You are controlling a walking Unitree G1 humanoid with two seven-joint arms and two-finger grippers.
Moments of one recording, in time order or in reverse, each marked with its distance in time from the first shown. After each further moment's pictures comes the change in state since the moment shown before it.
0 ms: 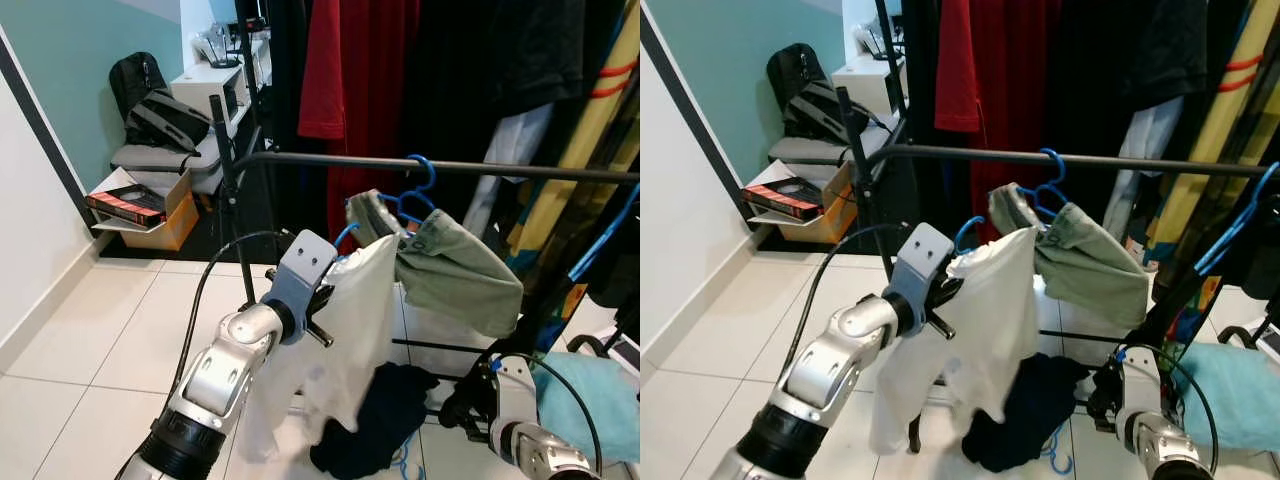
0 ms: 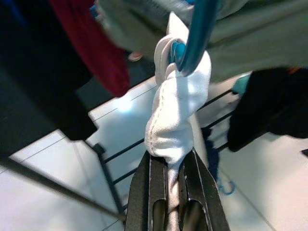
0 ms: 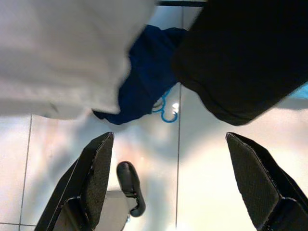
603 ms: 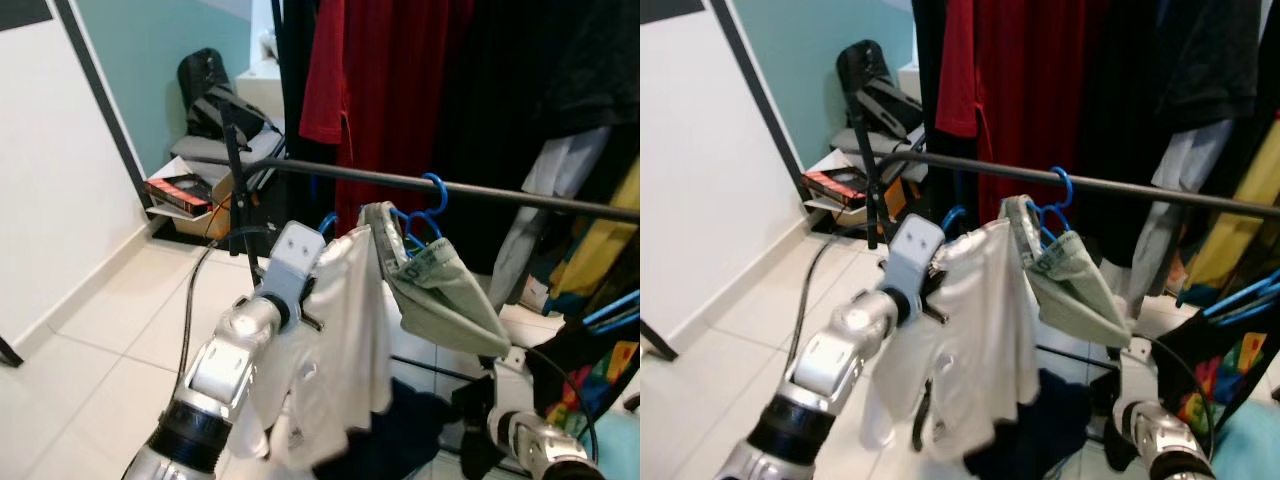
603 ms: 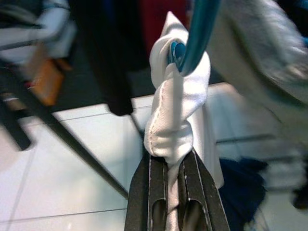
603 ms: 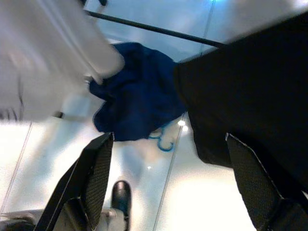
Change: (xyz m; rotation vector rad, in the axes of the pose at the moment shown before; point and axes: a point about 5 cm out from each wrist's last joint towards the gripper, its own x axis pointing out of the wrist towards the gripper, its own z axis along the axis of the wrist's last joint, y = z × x) left arm 0.004 0.039 0.004 -0.095 0.032 0.283; right arm 0.002 0.006 0.006 -0.022 -0.013 0.025
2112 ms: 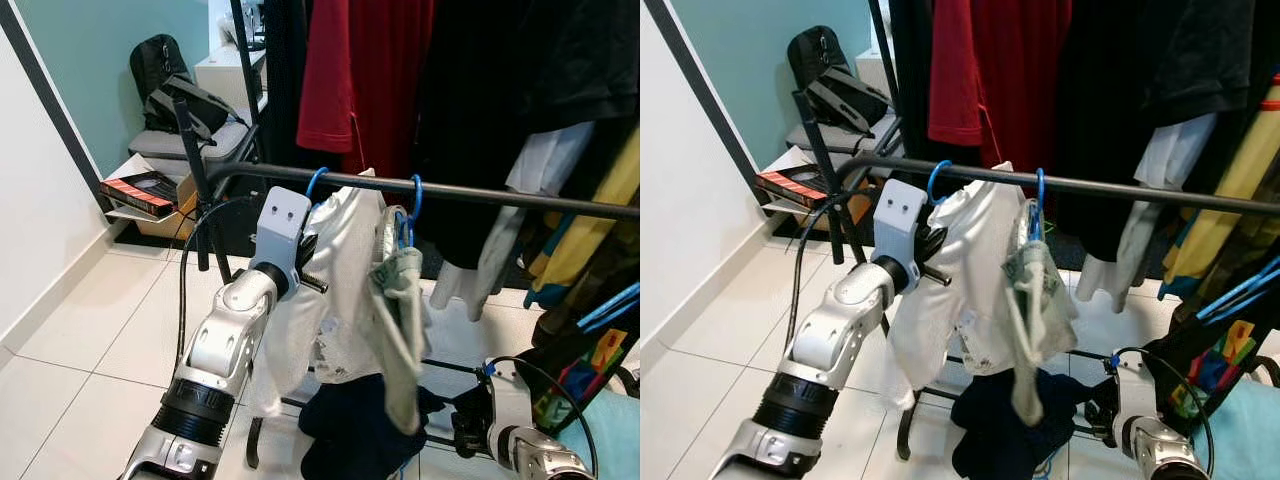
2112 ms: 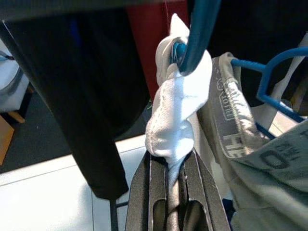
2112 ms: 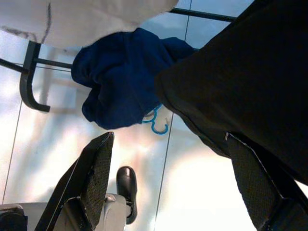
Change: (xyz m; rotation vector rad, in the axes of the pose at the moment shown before) left arm 0.004 -0.017 0.028 -0.058 -0.209 -0.118; right arm -0.001 -0.003 -0.016 -0.015 0.046 -0.006
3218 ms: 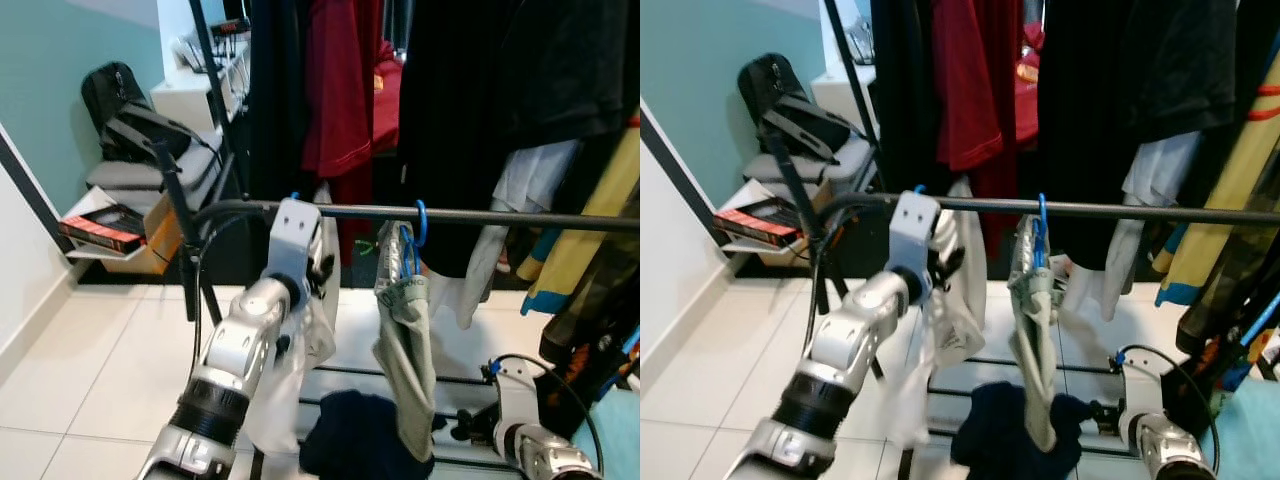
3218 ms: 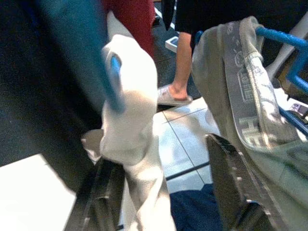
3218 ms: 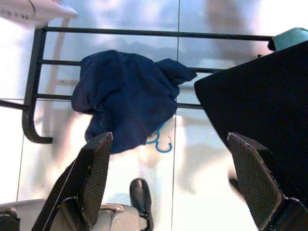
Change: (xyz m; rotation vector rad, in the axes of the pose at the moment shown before) left arm 0.002 -0.013 -0.025 -0.055 0.141 -0.014; right arm -0.001 -0.005 0.003 -0.011 -0.003 -0.017
